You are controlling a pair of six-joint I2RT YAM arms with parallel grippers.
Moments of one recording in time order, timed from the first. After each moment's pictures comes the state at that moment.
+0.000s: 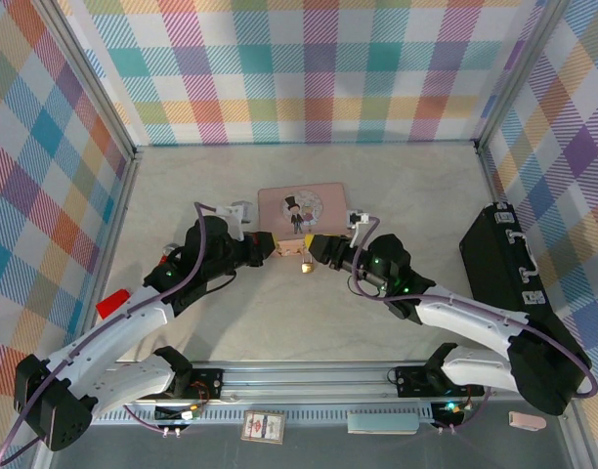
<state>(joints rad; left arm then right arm) -0.63 0.97 0.79 -0.21 0.15 -0.66 0.78 1.16 0.55 0.52 -0.17 0.86</state>
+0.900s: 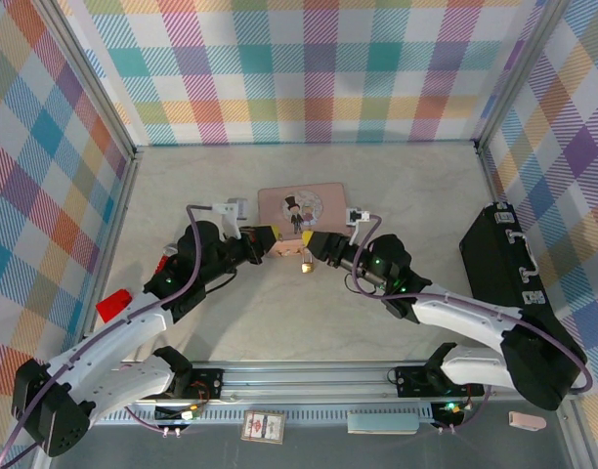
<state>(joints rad) -0.62 0.95 0.71 0.04 0.18 -0.66 0.78 1.21 0.53 0.69 -0.21 0.94</state>
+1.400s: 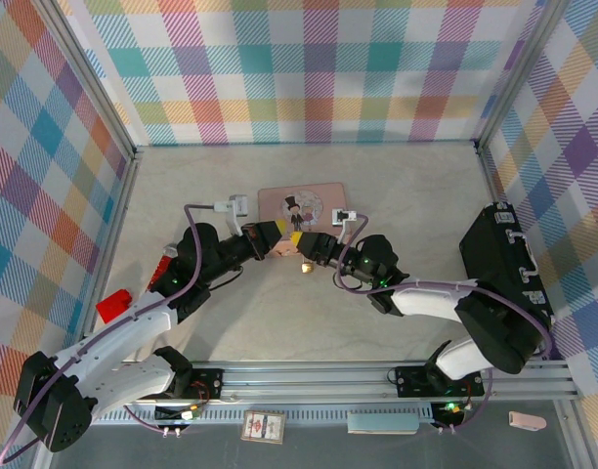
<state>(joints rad) -0.63 0.97 0.66 0.23 0.25 -0.81 0.78 1.45 0.53 1.03 -0.33 1.05</state>
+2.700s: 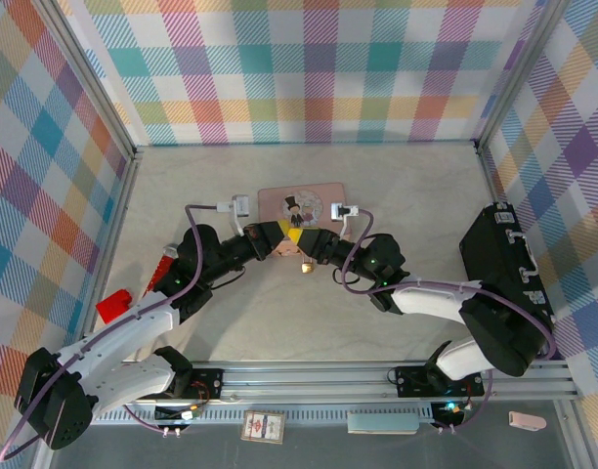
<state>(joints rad) -0.64 0.99 0.64 0.32 0.30 -0.87 0.78 1.43 0.56 1.14 -0.43 1.09</state>
